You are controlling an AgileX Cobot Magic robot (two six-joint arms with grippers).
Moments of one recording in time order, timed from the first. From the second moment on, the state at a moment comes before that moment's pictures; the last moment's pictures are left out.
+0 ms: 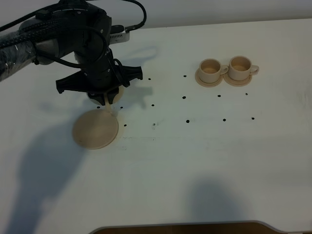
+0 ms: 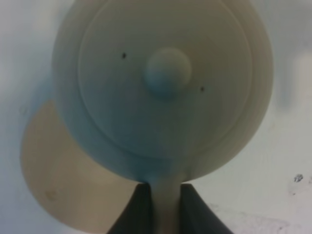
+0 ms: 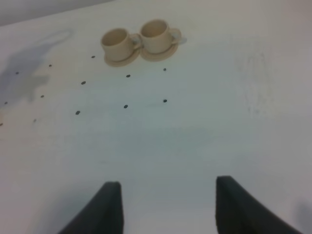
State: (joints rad) left arm -0.48 2.01 -1.54 0.11 1.00 -0.69; right arm -0.08 -0.01 -0.49 0.20 1.06 0.06
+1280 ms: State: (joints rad) left arm -0.48 2.01 -1.54 0.00 1.00 0.11; right arm -0.08 -0.01 -0.49 0.20 1.06 0.06
